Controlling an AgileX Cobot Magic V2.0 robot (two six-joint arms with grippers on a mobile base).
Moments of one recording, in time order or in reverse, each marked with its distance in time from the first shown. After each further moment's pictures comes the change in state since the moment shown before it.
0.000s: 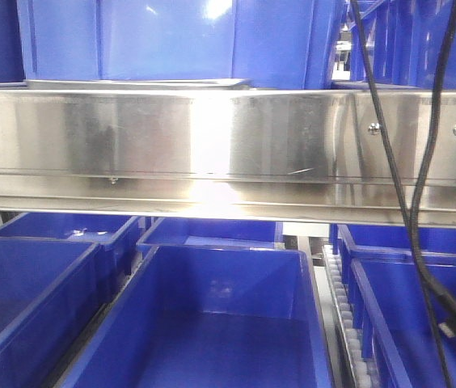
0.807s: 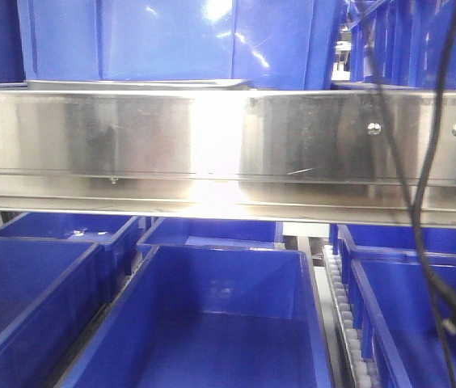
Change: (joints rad) left arm 0.000 0.000 0.000 0.000 0.000 0.002; right arm 0.028 -0.055 0.040 -0.075 0.033 -0.061
